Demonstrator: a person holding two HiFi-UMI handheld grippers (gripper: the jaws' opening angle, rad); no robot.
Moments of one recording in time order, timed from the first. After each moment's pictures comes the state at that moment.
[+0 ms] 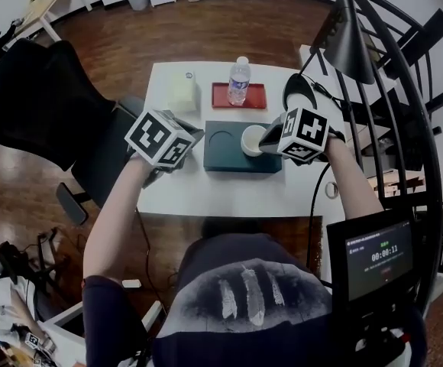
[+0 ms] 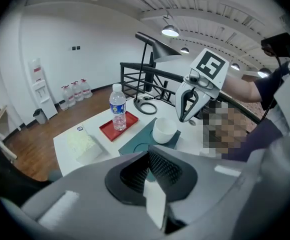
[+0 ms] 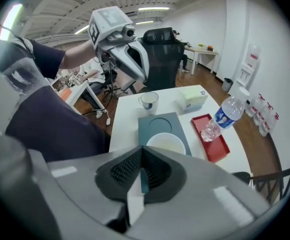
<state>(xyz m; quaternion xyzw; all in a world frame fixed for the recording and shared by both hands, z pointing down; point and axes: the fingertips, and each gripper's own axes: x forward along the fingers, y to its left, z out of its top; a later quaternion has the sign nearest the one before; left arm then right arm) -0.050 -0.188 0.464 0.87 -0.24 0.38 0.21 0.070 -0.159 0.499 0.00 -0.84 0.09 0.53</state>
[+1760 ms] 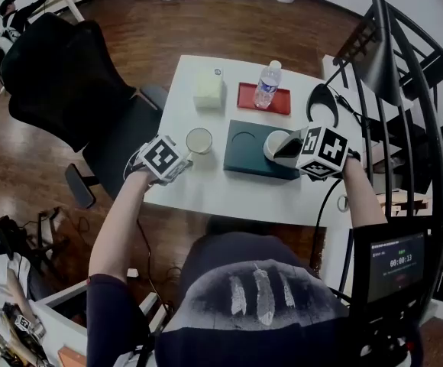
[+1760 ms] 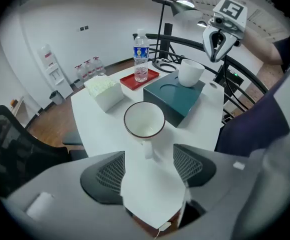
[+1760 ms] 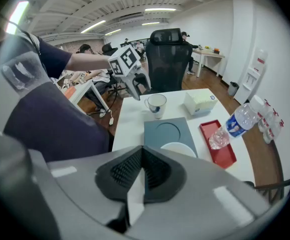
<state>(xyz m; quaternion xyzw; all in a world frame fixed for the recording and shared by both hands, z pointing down) -0.166 -0.145 0.587 0.78 -0.29 0.50 0.23 0.050 -0.136 0.498 -0.02 -0.85 0.07 0.52</state>
